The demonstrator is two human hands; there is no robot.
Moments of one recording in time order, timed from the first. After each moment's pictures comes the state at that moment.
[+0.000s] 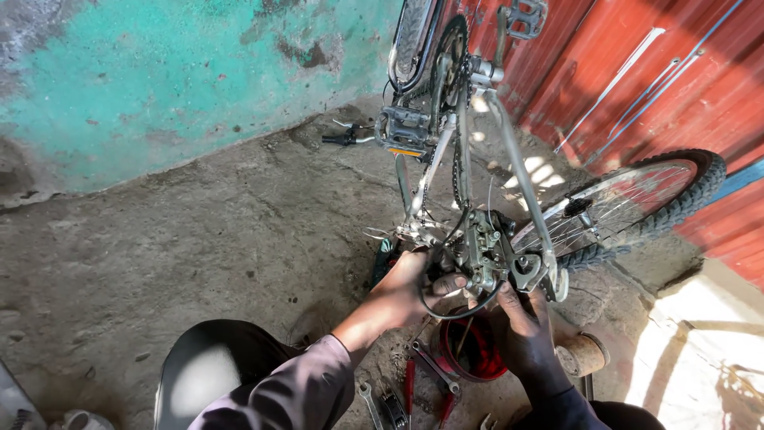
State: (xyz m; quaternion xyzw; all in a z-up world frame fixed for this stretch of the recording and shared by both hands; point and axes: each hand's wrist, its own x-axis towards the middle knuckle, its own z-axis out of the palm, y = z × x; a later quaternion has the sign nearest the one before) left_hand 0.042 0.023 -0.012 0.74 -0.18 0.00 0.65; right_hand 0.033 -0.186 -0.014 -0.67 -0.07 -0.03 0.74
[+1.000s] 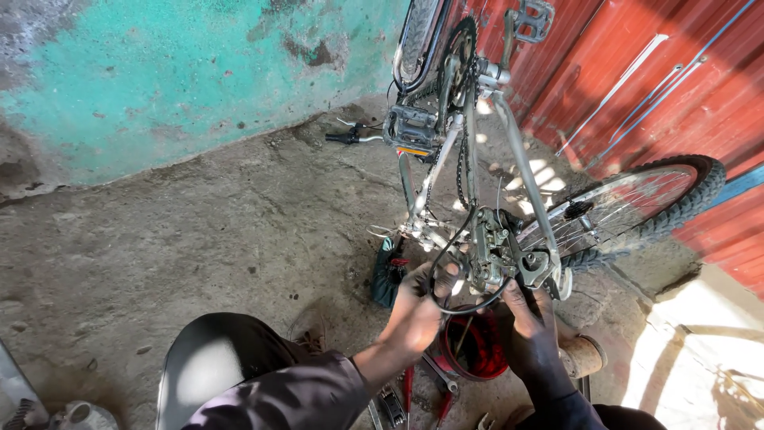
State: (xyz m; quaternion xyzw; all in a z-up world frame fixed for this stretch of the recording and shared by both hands) left_hand 0.019 -0.027 -0.053 0.24 -0.23 0.05 0.94; right_hand 0.023 -0.182 0.001 -0.65 -0.08 0.02 0.76
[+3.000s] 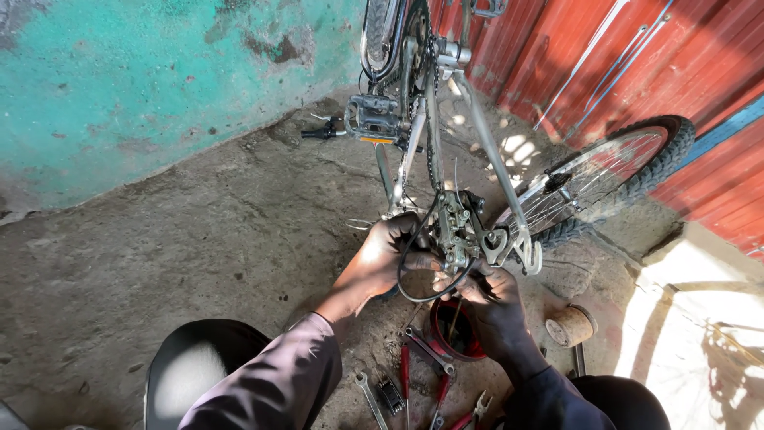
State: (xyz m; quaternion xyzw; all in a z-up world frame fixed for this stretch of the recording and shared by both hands) left_hand 0.071 0.012 -0.038 0.59 -0.20 0.04 0.78; right_hand 0.030 -0.183 -0.033 -0.63 -0.11 0.03 0.77
